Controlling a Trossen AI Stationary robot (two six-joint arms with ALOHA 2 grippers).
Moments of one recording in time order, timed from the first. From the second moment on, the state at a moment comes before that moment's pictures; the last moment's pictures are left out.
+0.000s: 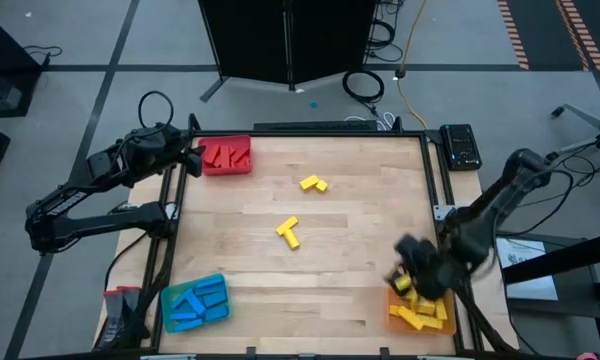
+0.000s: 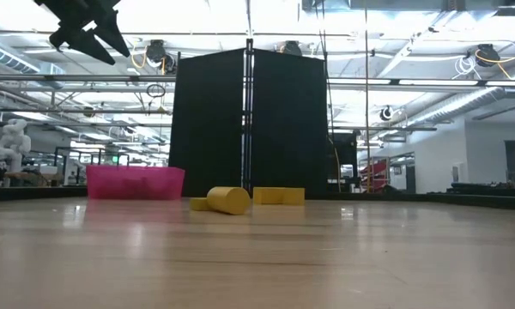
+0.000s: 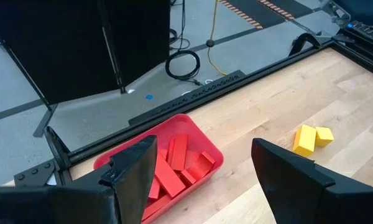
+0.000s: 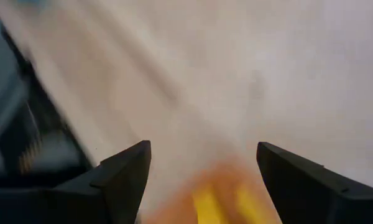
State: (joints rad) left arm 0.51 0.65 0.96 -0.87 -0.35 -0.31; right arm 0.83 1.21 0.94 -0.88 0.32 1.64
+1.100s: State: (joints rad) left arm 0.51 0.65 0.96 -0.88 -0.35 -0.31; right arm -0.26 2.00 1.62 -0.98 0.15 0.18
